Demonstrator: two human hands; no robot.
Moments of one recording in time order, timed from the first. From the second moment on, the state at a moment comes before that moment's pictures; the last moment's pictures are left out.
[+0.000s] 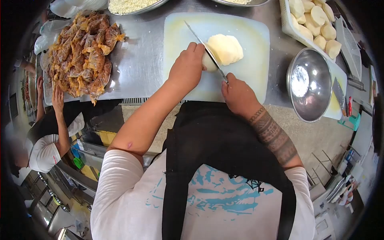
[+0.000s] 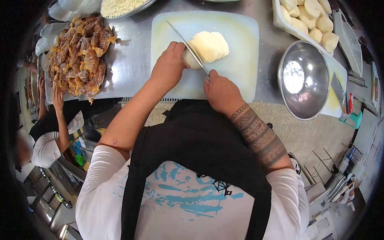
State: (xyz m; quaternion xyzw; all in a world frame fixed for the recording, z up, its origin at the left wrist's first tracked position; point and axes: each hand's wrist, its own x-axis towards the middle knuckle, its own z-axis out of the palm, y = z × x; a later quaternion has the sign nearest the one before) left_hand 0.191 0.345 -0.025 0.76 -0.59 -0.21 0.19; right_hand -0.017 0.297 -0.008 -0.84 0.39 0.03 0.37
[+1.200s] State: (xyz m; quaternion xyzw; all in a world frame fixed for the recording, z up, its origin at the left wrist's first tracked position) left_hand 0.199 0.353 -0.042 0.75 -0.58 -0.20 0.23; right_hand -0.013 0.298 -0.017 -0.85 0.39 0.08 0.34
